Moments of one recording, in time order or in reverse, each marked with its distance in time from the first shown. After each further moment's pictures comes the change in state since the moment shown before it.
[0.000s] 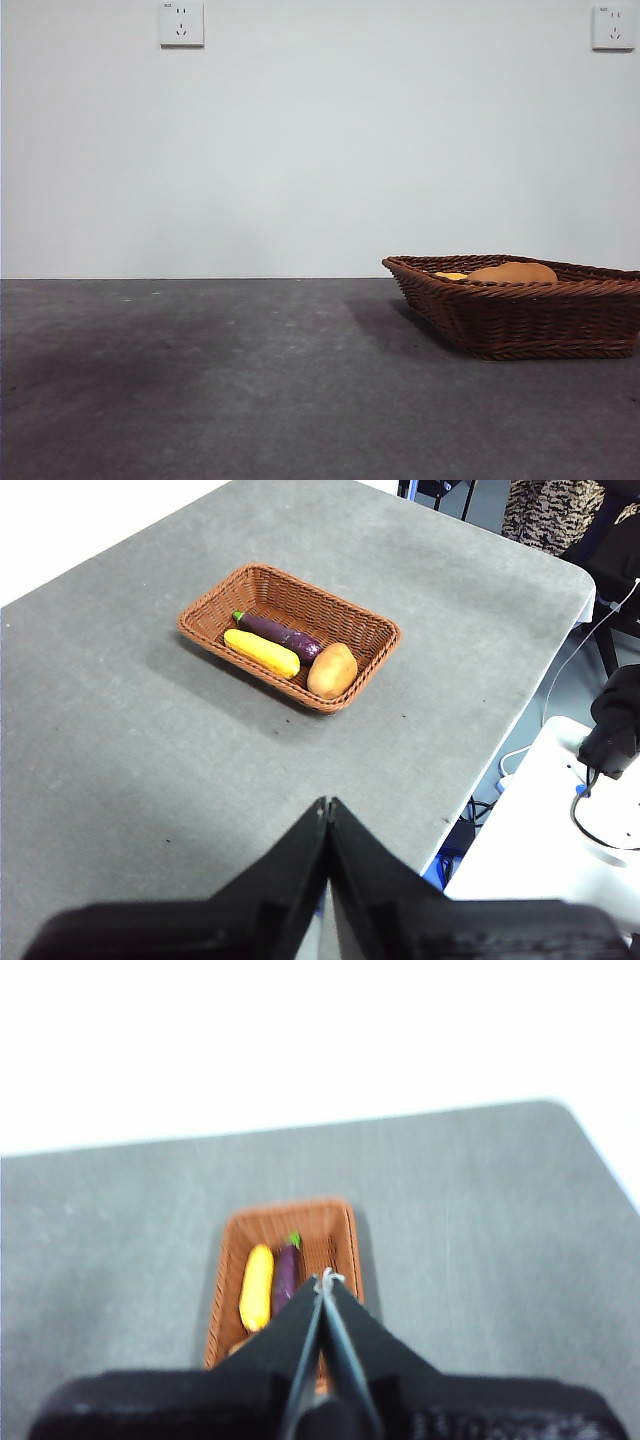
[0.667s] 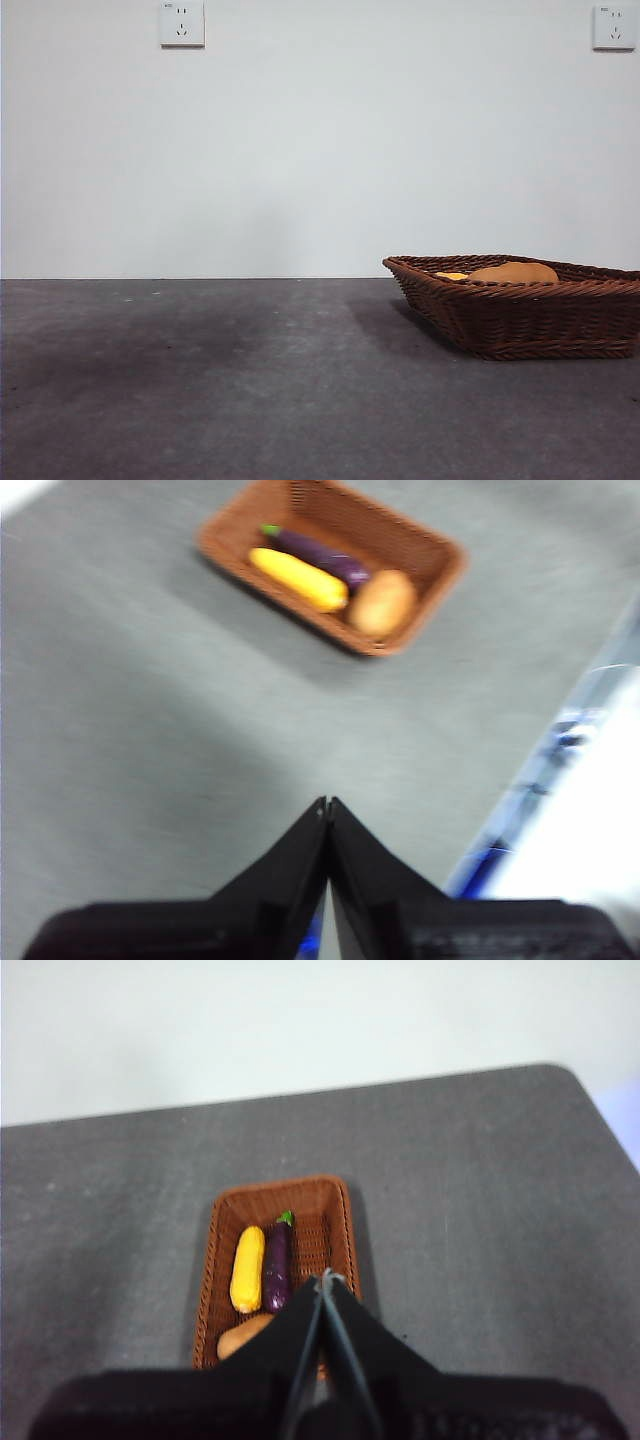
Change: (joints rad) left arm 0.110 0.173 -0.026 0.027 -0.003 0.082; right arm 0.000 0.126 0.001 0.000 0.011 0.000
